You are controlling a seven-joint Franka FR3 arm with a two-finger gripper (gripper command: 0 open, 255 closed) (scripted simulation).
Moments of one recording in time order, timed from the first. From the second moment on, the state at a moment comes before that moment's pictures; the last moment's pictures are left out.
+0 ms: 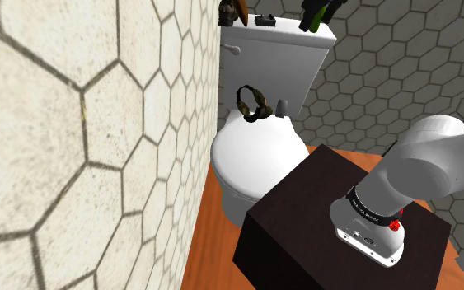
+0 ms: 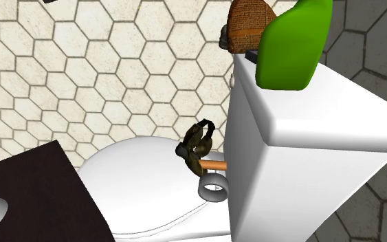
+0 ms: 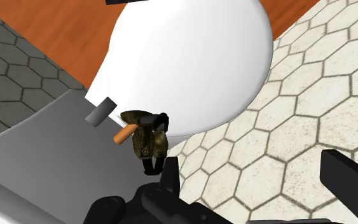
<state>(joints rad) -0.01 -0.80 0.03 -2.28 -0.03 1.71 0.04</state>
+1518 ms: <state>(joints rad) -0.03 -0.16 -0.20 -2.19 0.03 2.17 -0.28</state>
